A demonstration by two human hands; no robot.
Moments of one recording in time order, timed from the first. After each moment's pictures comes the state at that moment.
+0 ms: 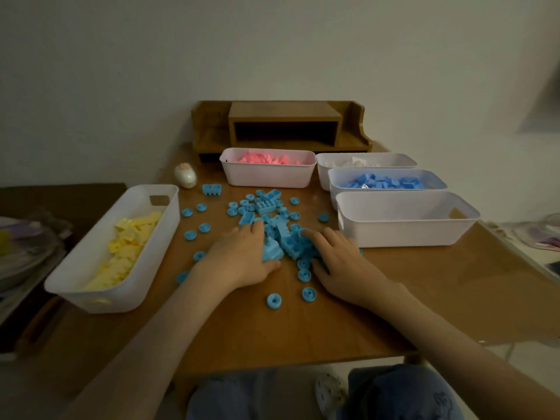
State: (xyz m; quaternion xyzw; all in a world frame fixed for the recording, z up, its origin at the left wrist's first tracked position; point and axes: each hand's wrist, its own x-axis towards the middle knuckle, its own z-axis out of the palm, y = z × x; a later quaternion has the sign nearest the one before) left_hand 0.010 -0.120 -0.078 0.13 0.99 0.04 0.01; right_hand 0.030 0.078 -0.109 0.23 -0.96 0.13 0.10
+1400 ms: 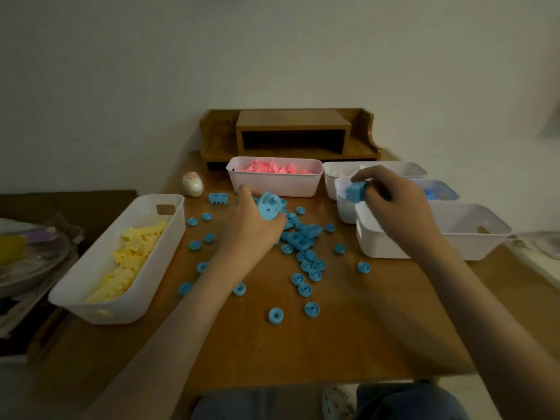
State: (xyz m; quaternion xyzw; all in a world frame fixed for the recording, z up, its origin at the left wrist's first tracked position) left_hand -0.004 -0.102 -0.050 0.01 0.87 0.46 -0.16; right_hand 0.007 0.109 -0.022 0.08 -0.89 0.37 0.27
